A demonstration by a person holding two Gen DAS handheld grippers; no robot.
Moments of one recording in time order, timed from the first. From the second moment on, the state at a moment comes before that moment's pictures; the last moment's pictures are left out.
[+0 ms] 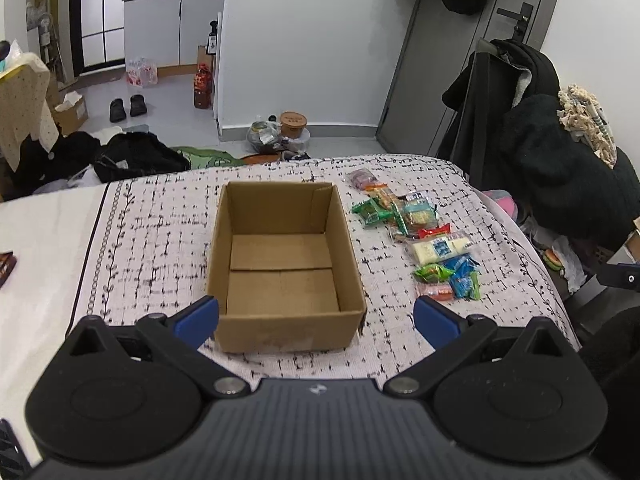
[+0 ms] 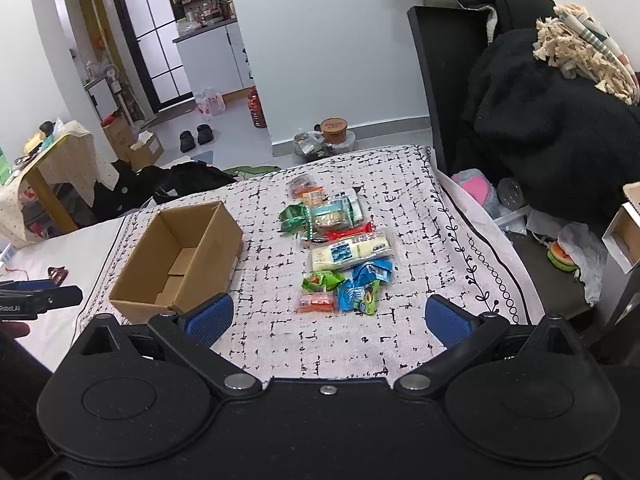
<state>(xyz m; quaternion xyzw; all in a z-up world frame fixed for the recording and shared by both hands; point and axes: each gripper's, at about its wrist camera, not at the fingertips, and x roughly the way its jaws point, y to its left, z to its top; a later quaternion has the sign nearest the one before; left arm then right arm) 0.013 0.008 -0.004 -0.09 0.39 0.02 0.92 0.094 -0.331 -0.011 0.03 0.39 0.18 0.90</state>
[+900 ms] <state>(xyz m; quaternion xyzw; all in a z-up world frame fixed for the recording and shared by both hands) 0.111 -0.015 -0.048 -0.04 0.42 -0.05 0.91 0.146 -0.325 -0.055 0.03 0.42 0.13 0.90</state>
